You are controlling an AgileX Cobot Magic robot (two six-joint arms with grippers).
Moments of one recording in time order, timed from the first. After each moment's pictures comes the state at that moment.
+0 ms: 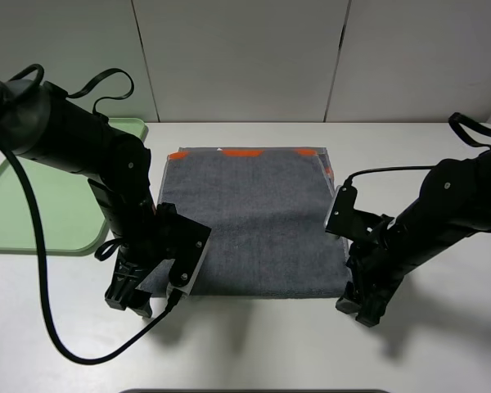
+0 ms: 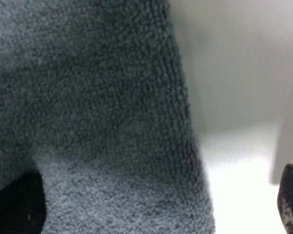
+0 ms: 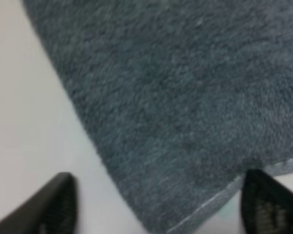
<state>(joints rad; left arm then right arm) -0.62 1.93 -0.91 -0.06 0.52 1.24 0.38 1.77 -0.56 0.52 0.23 -1.24</state>
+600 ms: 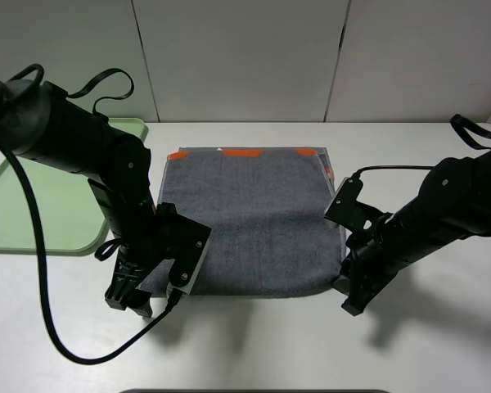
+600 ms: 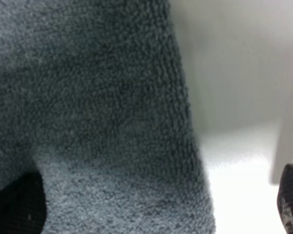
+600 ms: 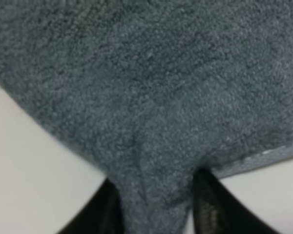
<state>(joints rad) -0.62 1.93 -0.91 -0.06 0.52 1.24 0.38 1.78 -0.56 0.65 0.17 -1.24</state>
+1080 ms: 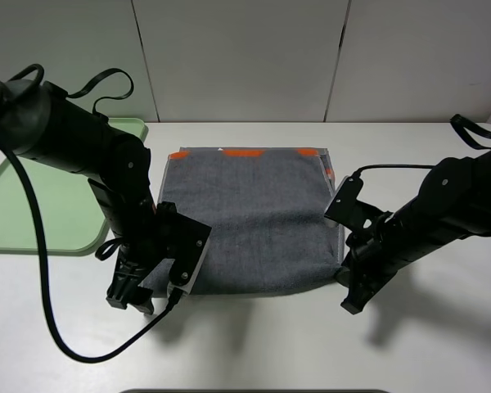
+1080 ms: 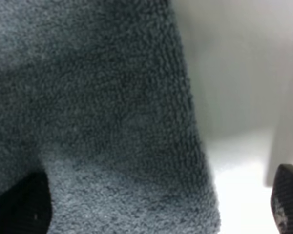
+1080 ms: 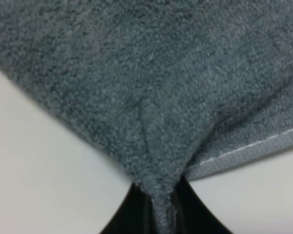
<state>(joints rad) -0.62 1.93 -0.91 -0.06 0.51 1.24 0.38 1.78 -0.56 0.66 0.16 -1.24</state>
